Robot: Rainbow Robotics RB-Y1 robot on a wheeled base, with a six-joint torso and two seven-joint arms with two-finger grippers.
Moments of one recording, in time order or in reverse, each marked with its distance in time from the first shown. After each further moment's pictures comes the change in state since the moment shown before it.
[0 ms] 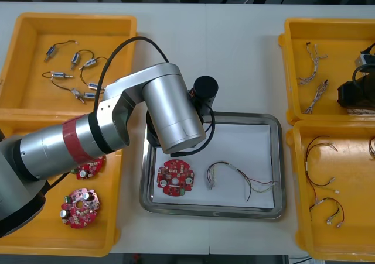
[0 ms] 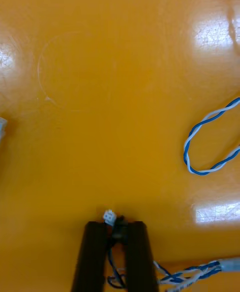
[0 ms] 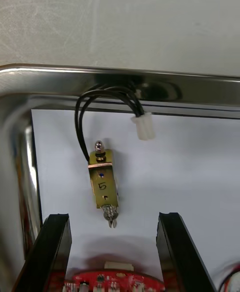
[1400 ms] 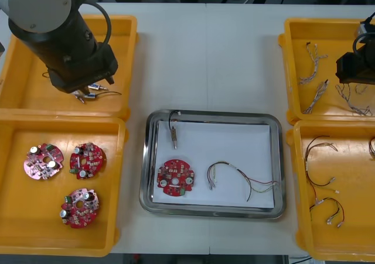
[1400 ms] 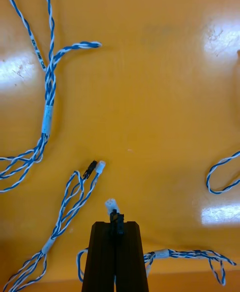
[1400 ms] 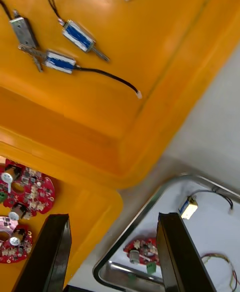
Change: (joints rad) right arm -0.164 -0.003 0.000 0.000 0.004 0.158 -0.049; left arm 0.000 0.321 0.576 -0.055 0.351 0.261 -0.006
